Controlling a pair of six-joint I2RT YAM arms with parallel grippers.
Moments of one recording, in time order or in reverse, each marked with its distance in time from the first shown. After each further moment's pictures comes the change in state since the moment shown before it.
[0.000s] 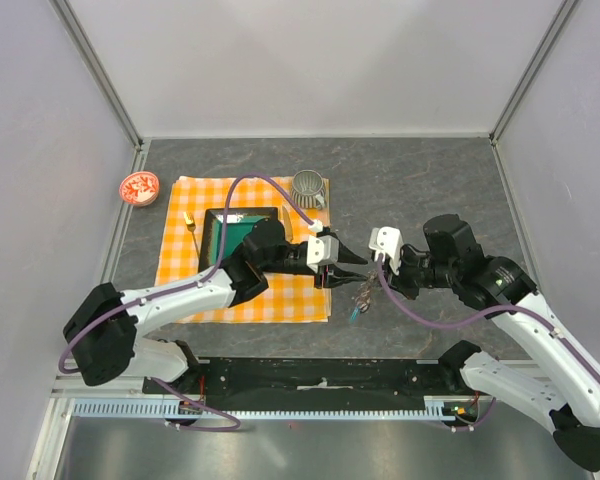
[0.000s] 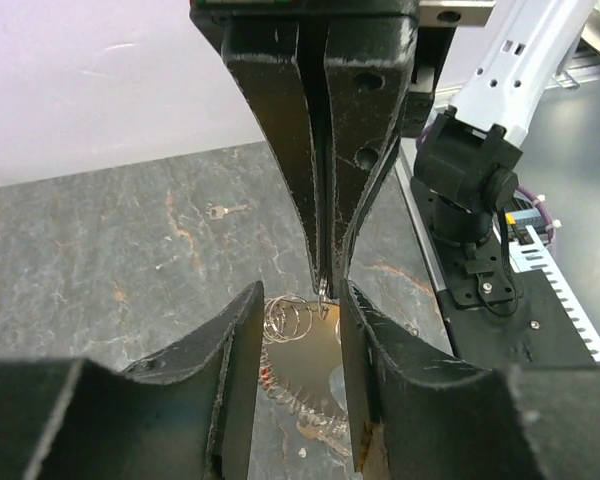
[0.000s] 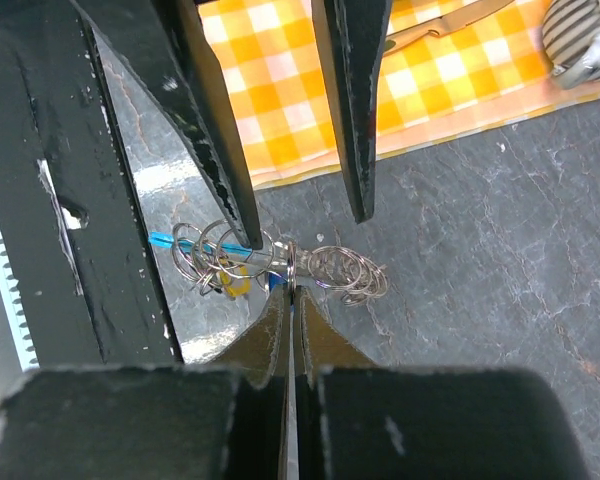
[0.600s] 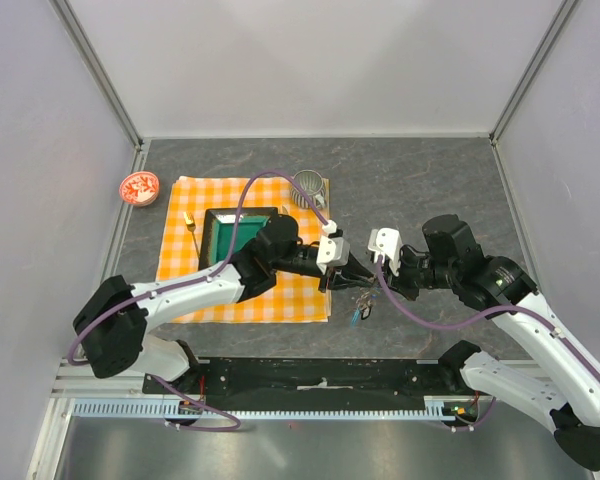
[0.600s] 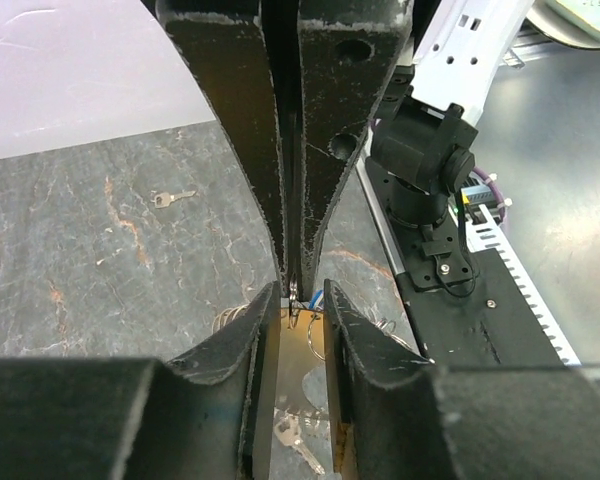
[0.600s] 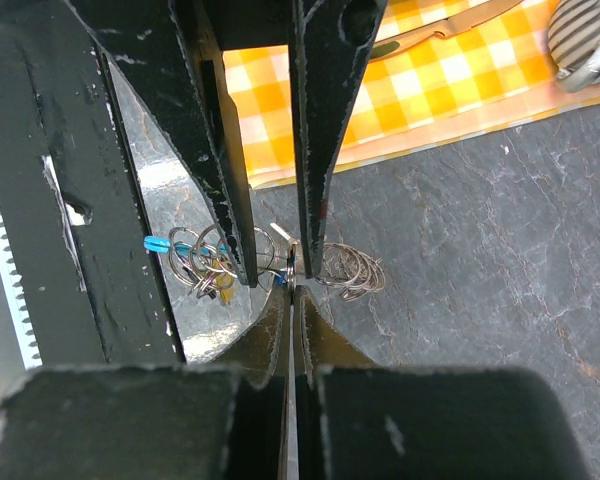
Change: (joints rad) left arm -0.014 0.075 0.067 -0.103 0.090 0.000; right arm 0.013 0.004 0.010 -0.018 0.003 -0.010
